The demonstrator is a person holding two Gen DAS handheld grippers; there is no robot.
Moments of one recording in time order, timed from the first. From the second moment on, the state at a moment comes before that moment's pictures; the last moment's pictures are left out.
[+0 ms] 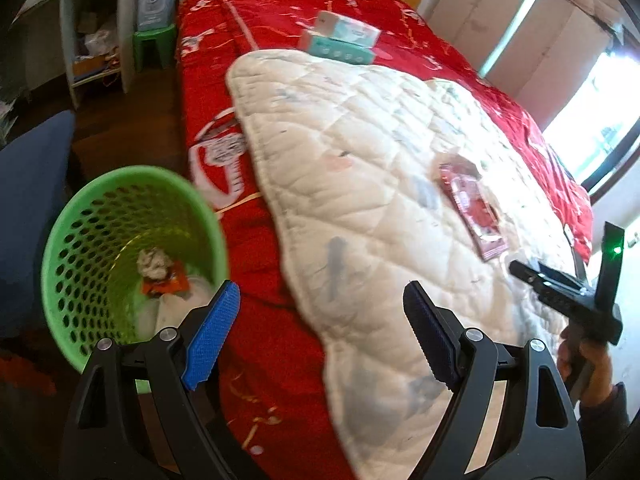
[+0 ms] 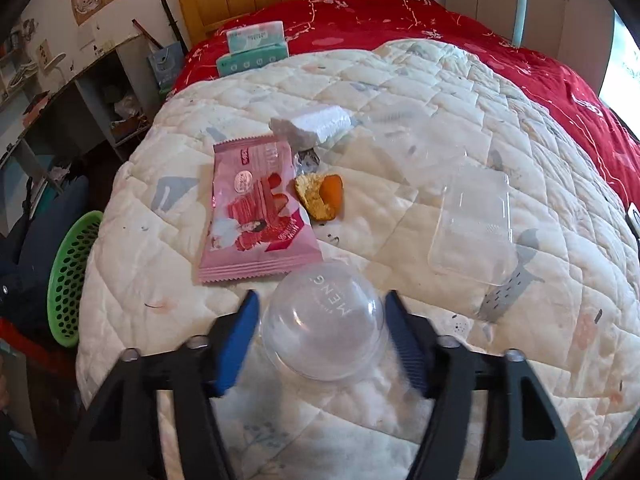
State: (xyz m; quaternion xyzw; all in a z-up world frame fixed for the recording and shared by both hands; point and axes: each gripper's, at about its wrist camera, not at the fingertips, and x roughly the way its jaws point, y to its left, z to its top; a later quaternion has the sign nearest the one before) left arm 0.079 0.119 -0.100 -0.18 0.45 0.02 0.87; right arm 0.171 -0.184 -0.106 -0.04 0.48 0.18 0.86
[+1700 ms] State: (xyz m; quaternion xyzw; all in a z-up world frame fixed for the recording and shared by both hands) left arm 0.214 0.034 -0.128 -0.26 0.44 -0.12 0.85; right arm 0.126 -0.231 -0.063 0.00 0.43 0.19 0.88
